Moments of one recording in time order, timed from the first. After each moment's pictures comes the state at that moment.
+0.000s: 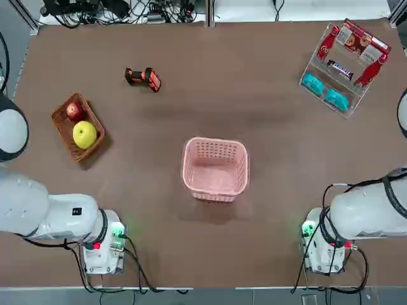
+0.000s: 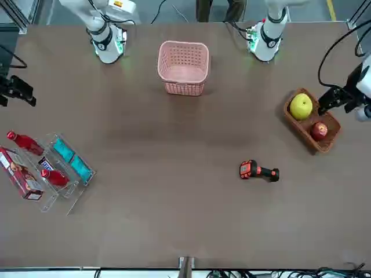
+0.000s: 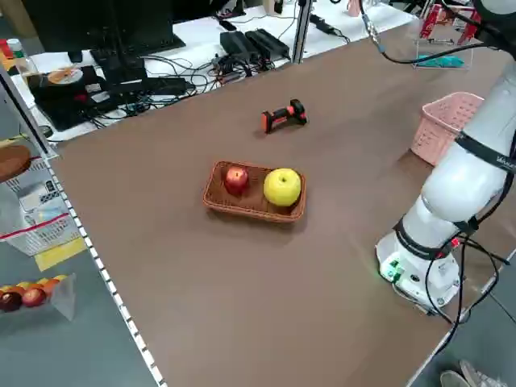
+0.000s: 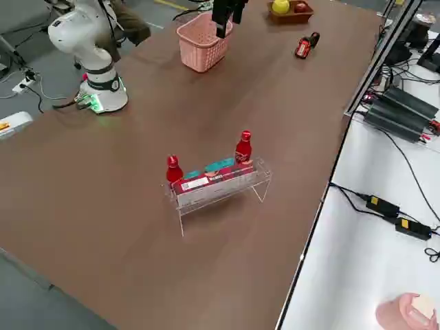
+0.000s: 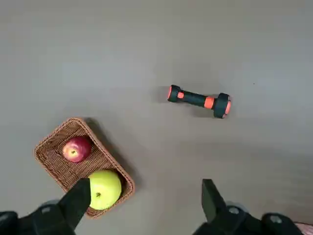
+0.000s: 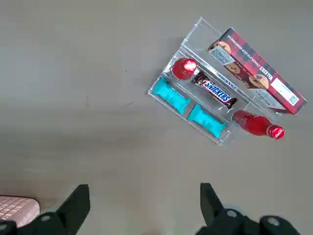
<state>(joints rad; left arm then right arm) 0.04 0.02 -0.09 -1.55 0.02 1.62 -0.12 -0.02 0.12 0.00 -1.28 -0.02 1.37 -0.03</state>
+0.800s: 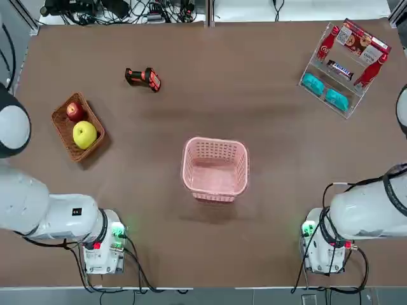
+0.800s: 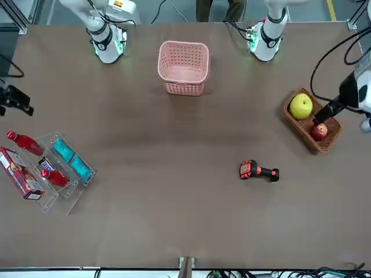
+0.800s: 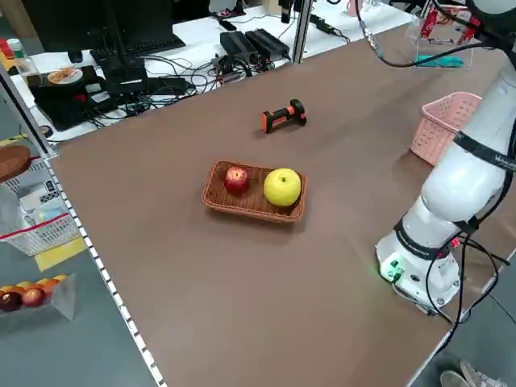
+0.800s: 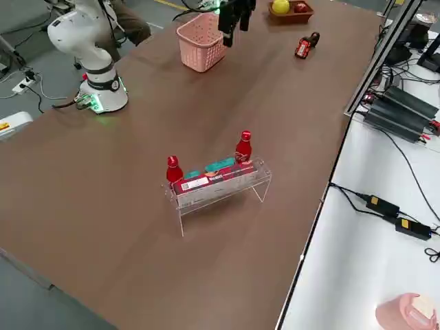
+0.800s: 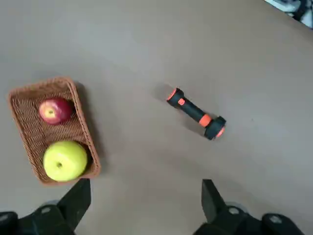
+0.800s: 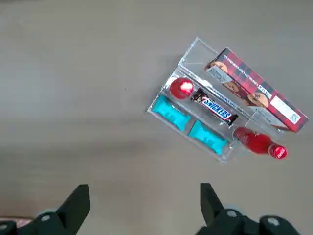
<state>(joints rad) 0.03 0.07 -0.09 -1.57 0.00 1.65 -0.62 -0.05 0.17 0.00 -1.29 0.00 1.49 -0.03</state>
